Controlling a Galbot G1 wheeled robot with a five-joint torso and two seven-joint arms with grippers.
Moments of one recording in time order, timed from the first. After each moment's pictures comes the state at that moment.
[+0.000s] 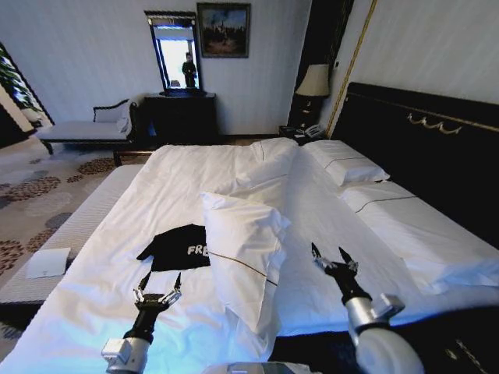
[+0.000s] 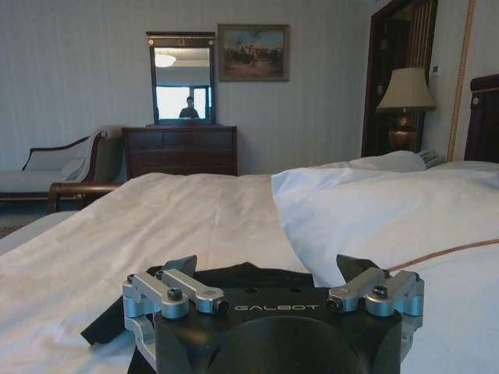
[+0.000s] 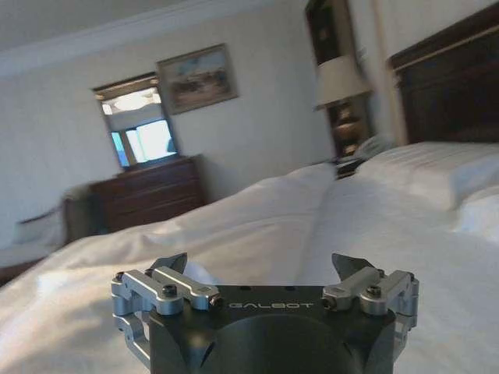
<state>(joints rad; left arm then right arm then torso) 2.00 -1.35 -0.64 -2.26 -0.23 -0.13 -0.03 -1.65 1.18 0.75 2.29 0.75 -0.22 0.06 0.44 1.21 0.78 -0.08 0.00</state>
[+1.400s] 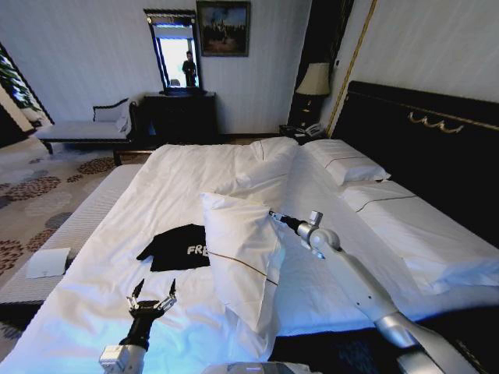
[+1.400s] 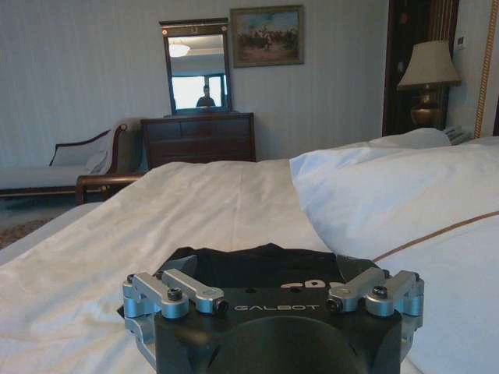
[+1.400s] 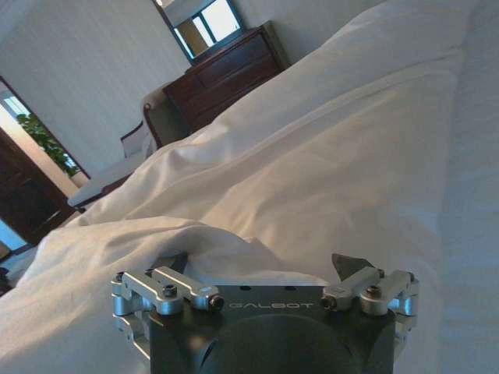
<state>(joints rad) 2.02 -1.40 -0.68 -2.25 -0.18 -0.12 -0.03 -0.65 1.05 0.08 1.37 1.13 -0.37 -0.03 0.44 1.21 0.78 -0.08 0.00</state>
